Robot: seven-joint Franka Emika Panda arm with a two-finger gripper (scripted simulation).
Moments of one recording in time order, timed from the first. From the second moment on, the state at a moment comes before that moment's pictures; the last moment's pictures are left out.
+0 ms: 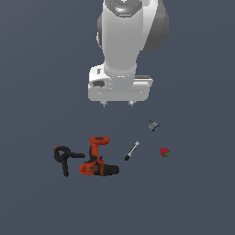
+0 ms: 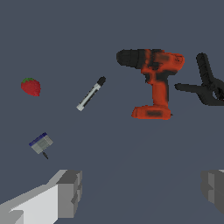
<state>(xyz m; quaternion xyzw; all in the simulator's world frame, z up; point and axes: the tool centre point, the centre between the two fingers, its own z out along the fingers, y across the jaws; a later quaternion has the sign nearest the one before) -0.019 0.001 0.282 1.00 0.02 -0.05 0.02</state>
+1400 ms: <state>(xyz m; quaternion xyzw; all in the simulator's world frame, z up) 0.043 0.099 0.199 1.00 -0.02 -0.02 0.02</state>
